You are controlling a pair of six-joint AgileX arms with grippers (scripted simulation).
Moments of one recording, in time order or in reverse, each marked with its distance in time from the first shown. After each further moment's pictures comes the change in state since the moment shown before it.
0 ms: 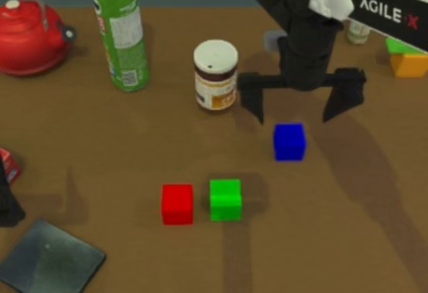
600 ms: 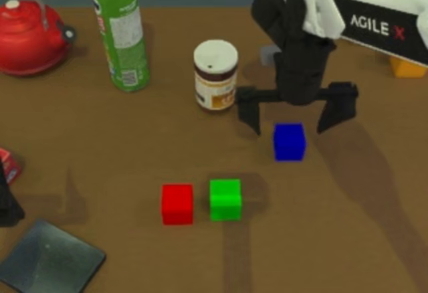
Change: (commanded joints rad) left arm 0.001 -0.005 -0.003 0.003 0.000 -0.002; right arm -0.001 0.037 -0.077 0.114 0.000 0.000
